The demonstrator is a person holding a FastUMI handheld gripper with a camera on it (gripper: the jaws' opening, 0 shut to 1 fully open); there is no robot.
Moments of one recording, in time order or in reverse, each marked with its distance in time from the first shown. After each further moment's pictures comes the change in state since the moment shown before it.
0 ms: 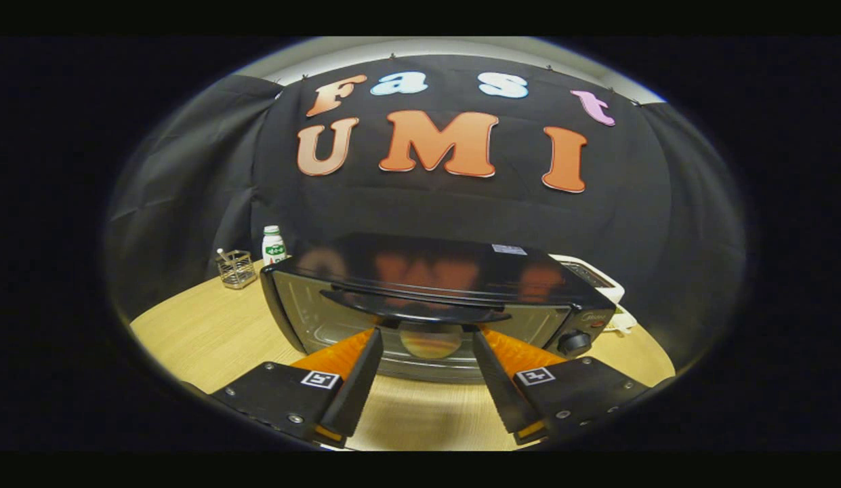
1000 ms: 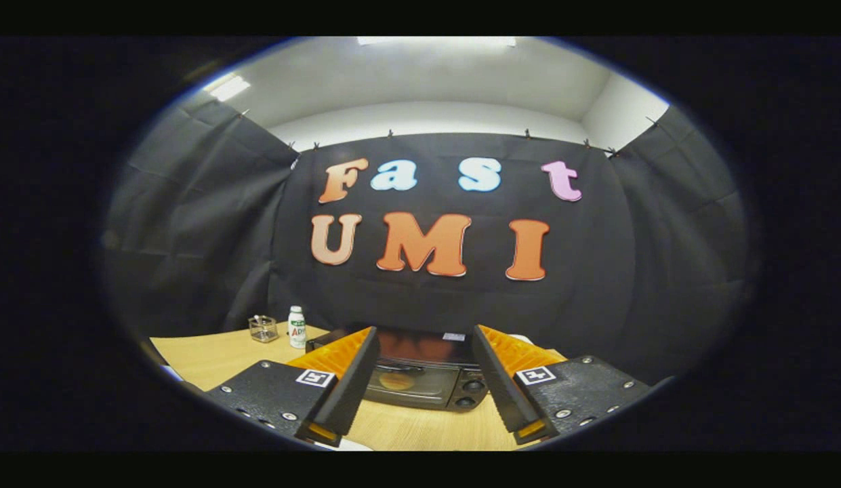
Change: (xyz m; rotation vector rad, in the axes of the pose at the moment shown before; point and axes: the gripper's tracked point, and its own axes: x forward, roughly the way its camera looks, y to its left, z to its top) arm -0.200 -0.066 0.129 -0.016 -0.486 0.012
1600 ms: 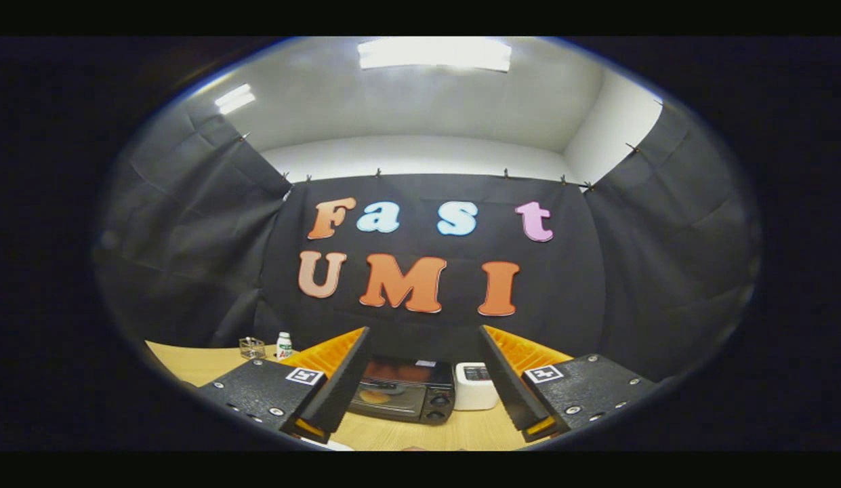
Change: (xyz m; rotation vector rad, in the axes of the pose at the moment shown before) arm -0.060 -0.035 0.049 -0.007 -0.195 -0.079
